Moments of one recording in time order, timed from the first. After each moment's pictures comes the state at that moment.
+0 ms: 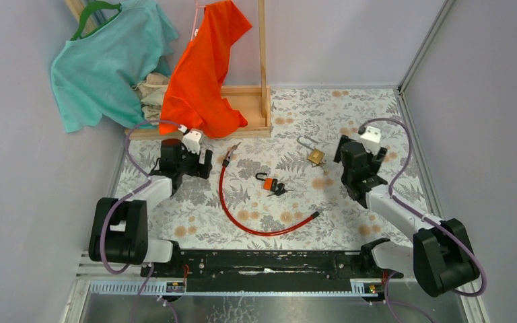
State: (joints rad) left arm -0.05 1.34 0.58 0.11 0.25 0.19; right arm 0.39 1.18 0.59 0.09 0.70 0.33
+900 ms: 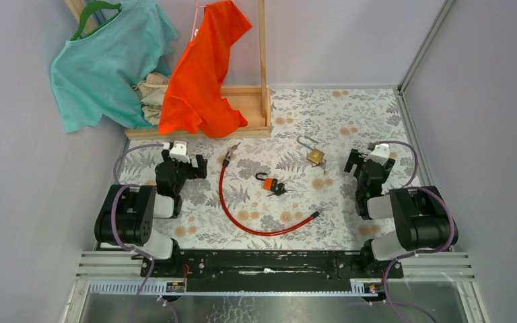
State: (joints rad) left arm 0.01 1.51 0.23 1.05 0.18 -0.02; right arm 0.09 1.48 0.24 0.95 0.42 0.09
